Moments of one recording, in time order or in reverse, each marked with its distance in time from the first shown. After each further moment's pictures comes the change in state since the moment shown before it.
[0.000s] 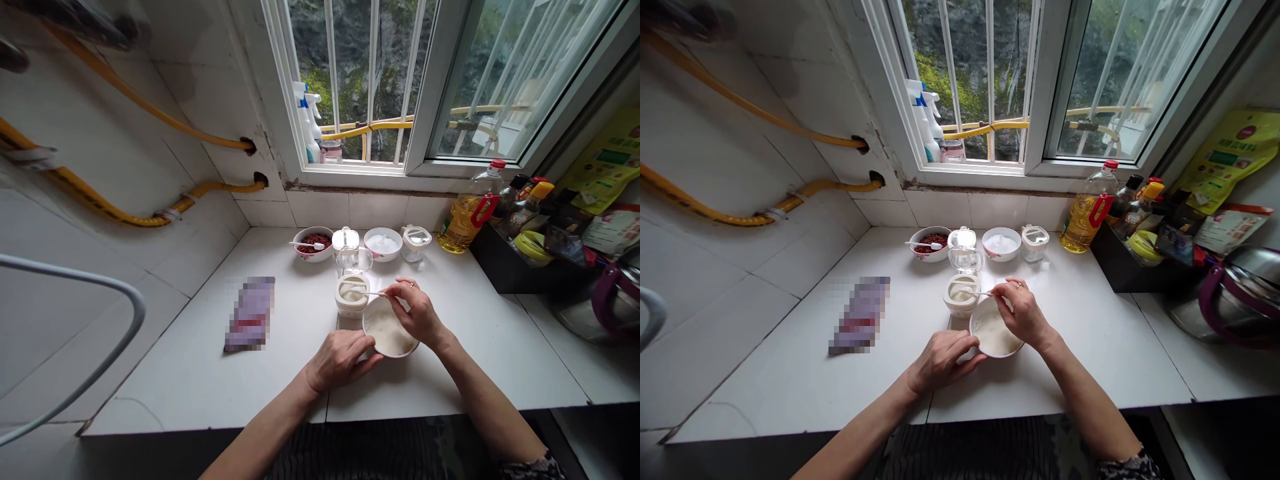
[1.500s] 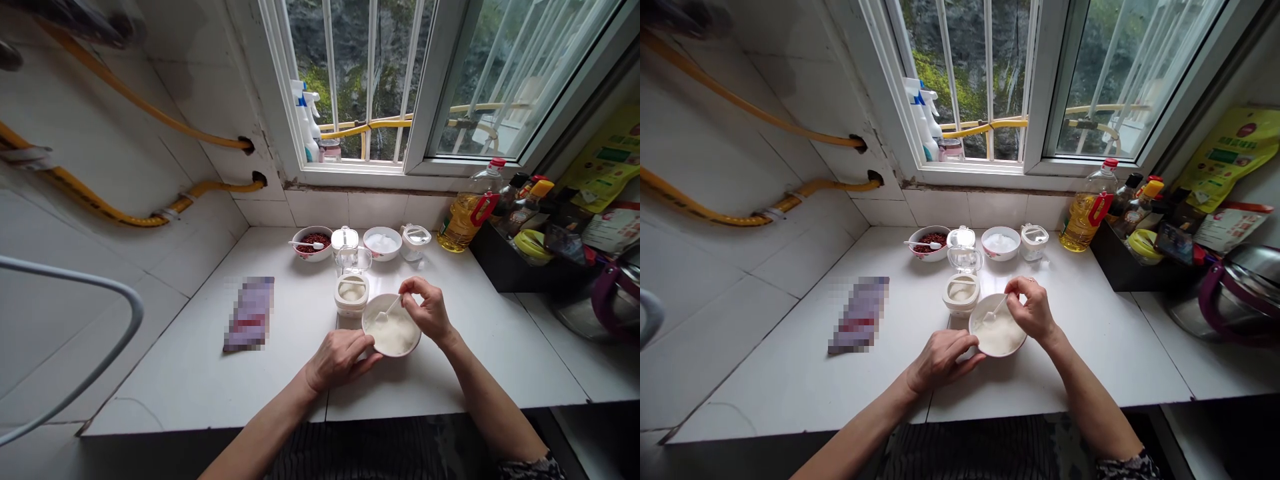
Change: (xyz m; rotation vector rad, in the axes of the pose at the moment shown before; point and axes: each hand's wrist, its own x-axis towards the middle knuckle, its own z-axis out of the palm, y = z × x) left_hand -0.001 0.000 0.001 -0.010 0.002 -0.002; right_hand 0.000 -0.005 -0.014 -0.022 0.104 0.162
